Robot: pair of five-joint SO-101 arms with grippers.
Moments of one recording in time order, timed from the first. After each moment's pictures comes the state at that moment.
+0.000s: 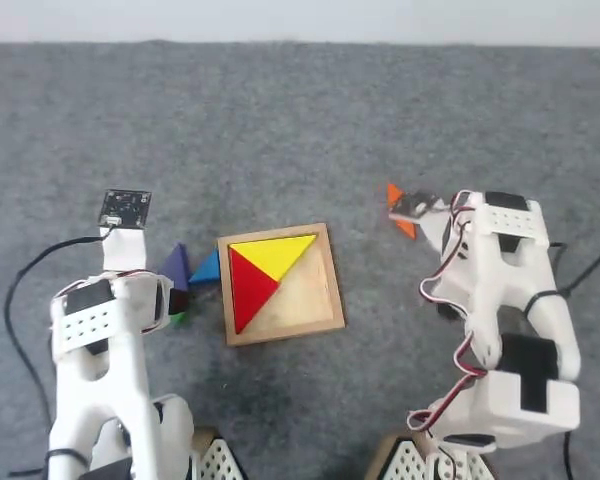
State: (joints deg) left arm -26.3 -34.7 65.4 54.3 -17.2; right arm 4.8 2.6 28.9 78.2 61.3
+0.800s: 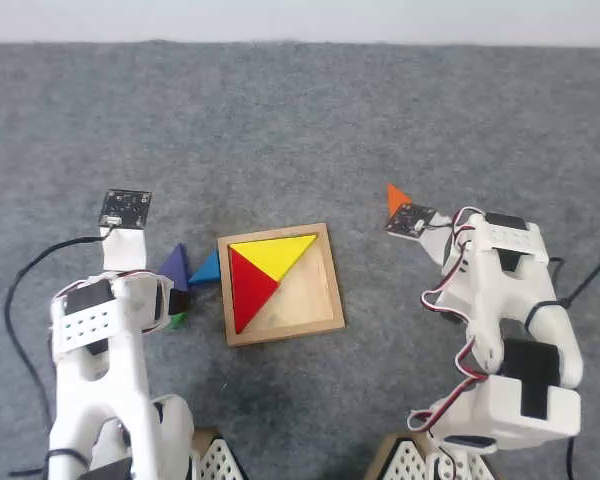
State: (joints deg) left arm -26.3 -34.7 65.4 54.3 -17.3; right arm 6.5 2.3 36.6 62.9 65.5
